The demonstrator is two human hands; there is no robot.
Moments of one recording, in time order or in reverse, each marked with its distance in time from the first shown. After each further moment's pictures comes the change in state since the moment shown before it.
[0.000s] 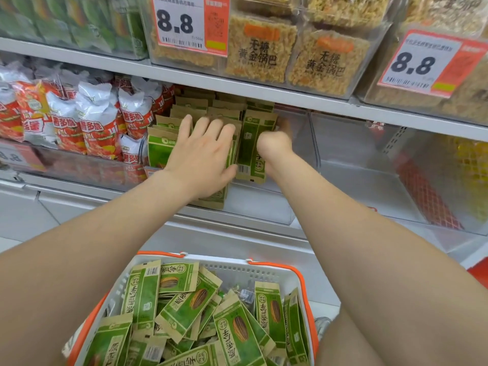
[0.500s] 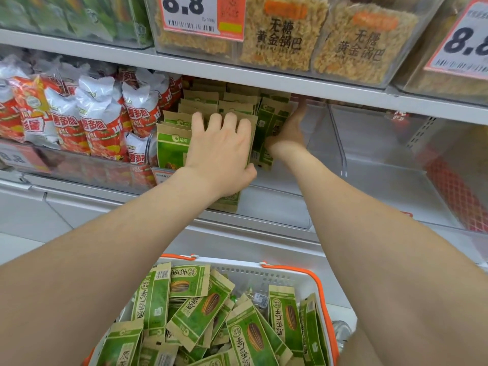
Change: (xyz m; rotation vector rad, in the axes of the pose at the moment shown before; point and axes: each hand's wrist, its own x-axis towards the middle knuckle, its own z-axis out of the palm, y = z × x) left_hand 0.018 0.009 0.009 0.086 -0.016 -0.058; right_hand 0.040 0.011 0.006 -0.445 -0.017 -0.211
